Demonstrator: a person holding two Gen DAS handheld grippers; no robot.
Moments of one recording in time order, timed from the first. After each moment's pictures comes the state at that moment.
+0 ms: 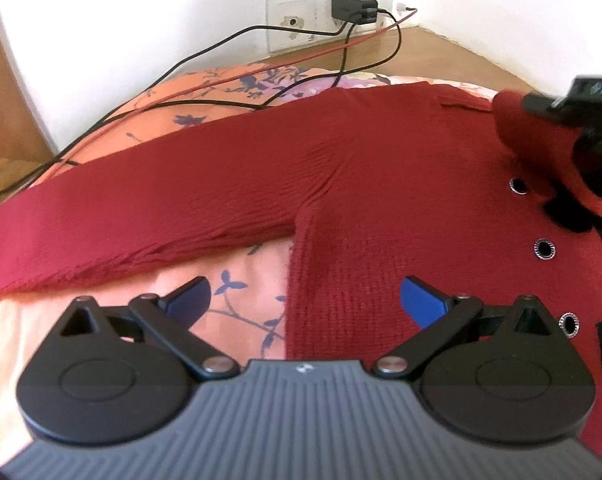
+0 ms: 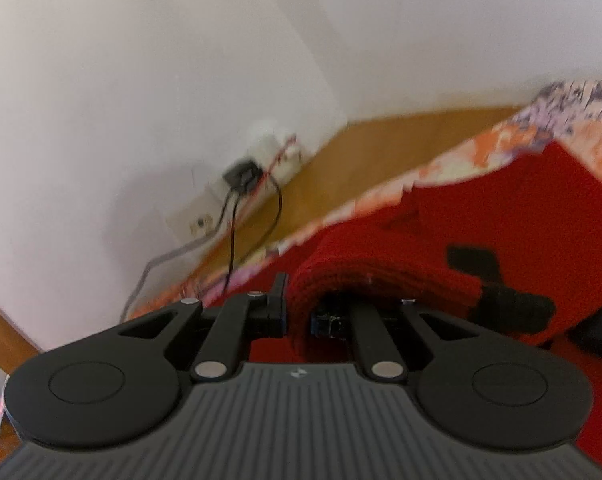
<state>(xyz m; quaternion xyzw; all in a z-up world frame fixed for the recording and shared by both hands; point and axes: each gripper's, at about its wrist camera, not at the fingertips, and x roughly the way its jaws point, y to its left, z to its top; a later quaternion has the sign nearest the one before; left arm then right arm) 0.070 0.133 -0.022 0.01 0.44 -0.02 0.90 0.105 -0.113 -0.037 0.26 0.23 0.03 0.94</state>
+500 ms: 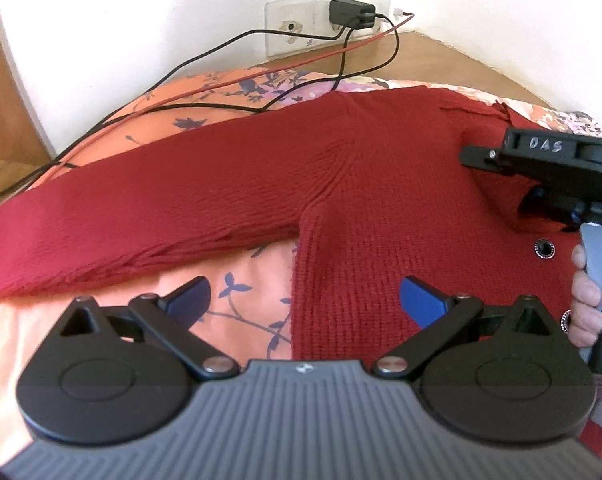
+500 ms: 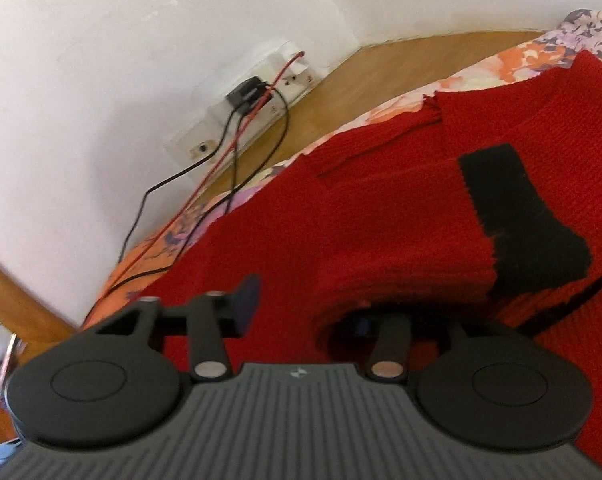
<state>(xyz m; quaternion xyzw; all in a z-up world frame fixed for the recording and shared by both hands) 0.066 0.137 -0.023 0.01 0.43 -0.03 0.90 0.117 -0.097 -0.076 0.27 0.31 0.07 0.91</state>
